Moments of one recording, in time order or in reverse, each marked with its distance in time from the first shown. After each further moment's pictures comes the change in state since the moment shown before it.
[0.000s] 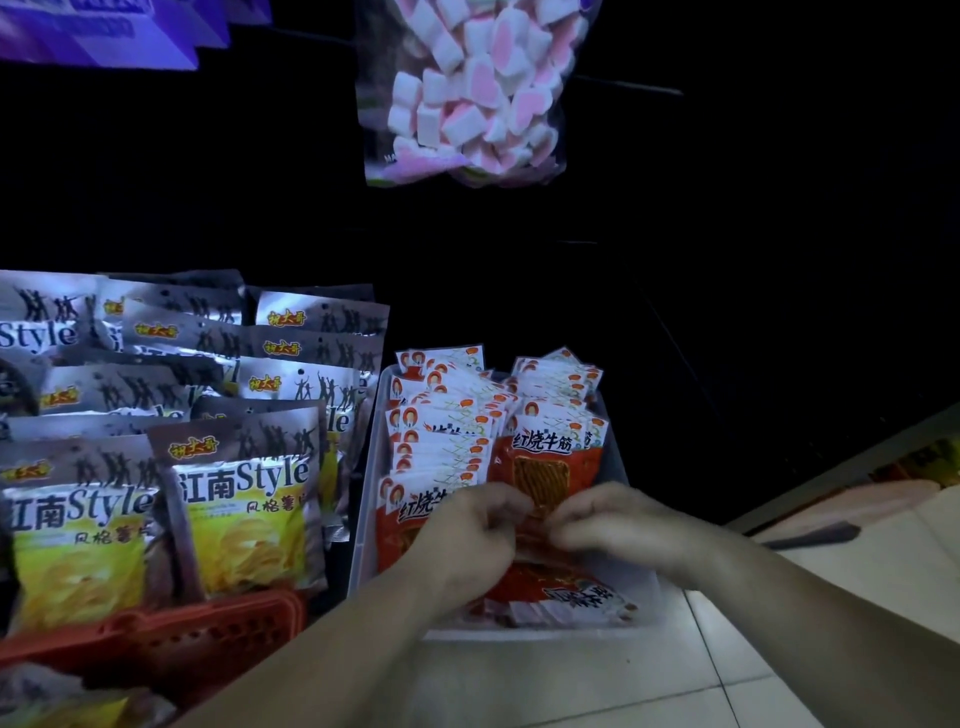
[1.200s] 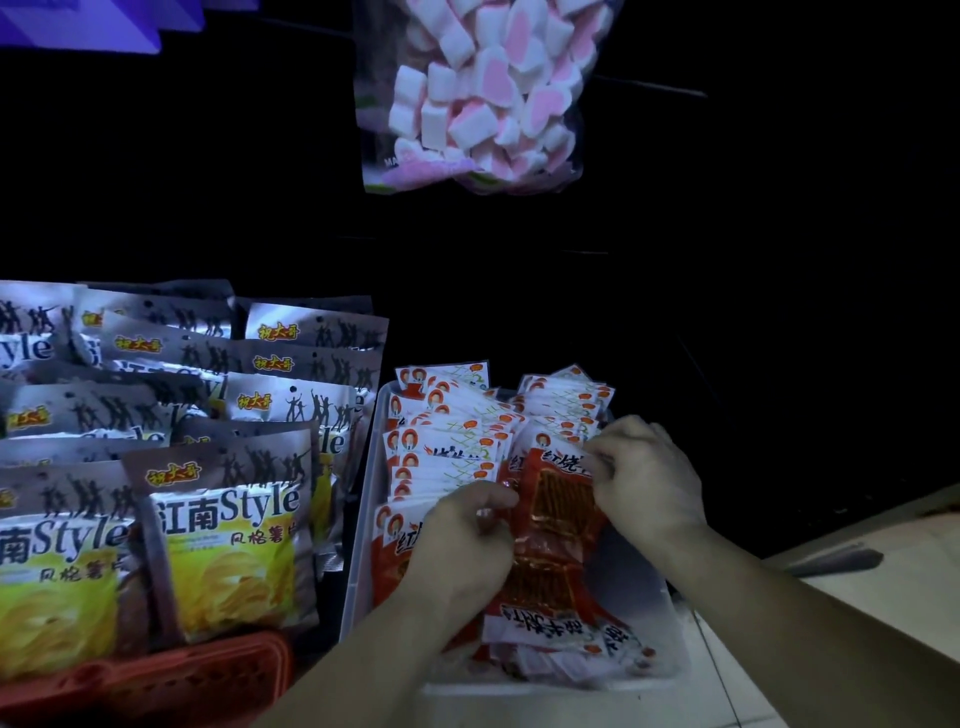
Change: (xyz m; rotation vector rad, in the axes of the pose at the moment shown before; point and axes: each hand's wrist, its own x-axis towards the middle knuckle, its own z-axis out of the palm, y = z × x) left_hand 0.022 -0.002 -0.005 -0.193 0.151 -0.119; right_hand 0.056 0.008 -0.020 -0.574 0.813 -0.193
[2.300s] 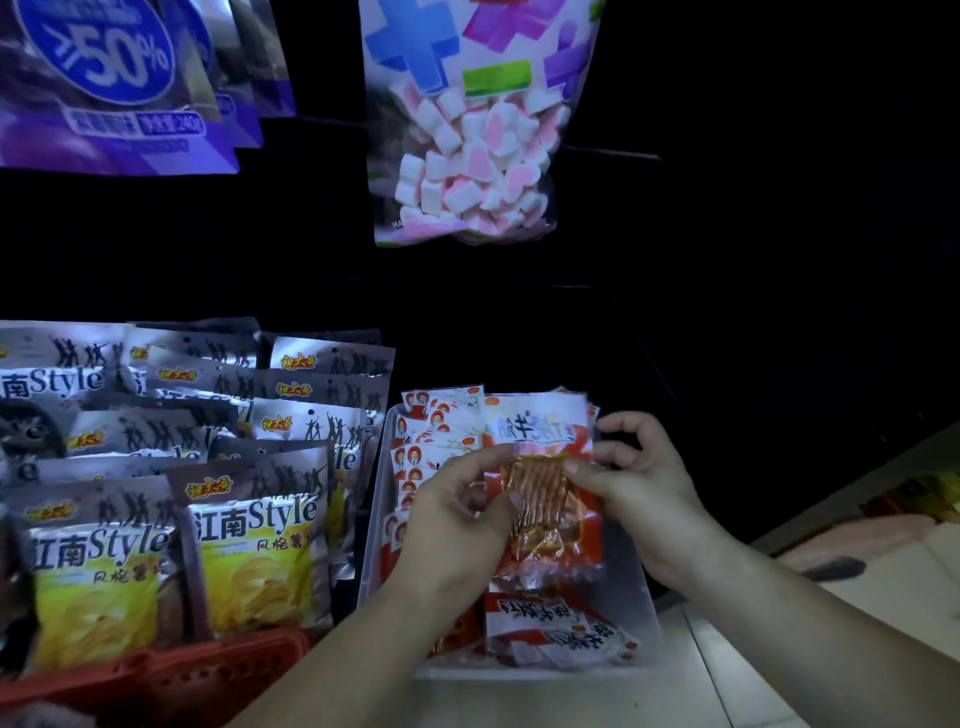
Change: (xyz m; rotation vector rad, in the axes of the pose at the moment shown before) left_hand -0.048 0.070 -0.020 -0.249 0.044 0.169; right_hand -0.030 -0.036 -0.054 1.189 -0.061 0.288
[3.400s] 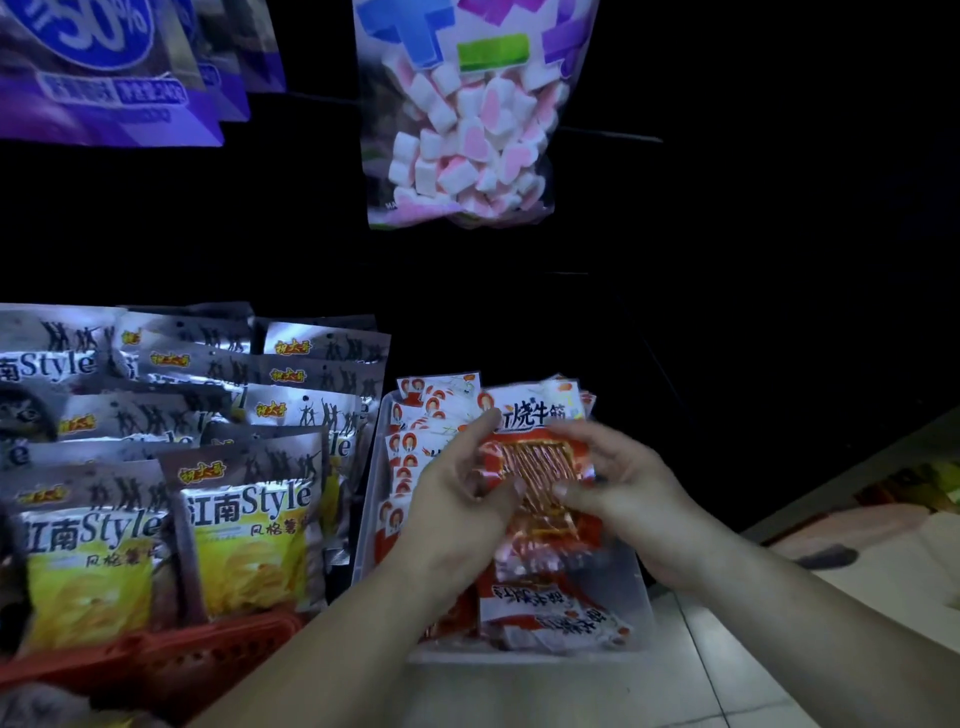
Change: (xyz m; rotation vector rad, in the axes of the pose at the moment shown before) left_hand 0.000 0.008 0.003 -0.058 -0.057 -0.038; right_hand -0.016 -0.008 -0.005 -0.066 -0.268 0.059
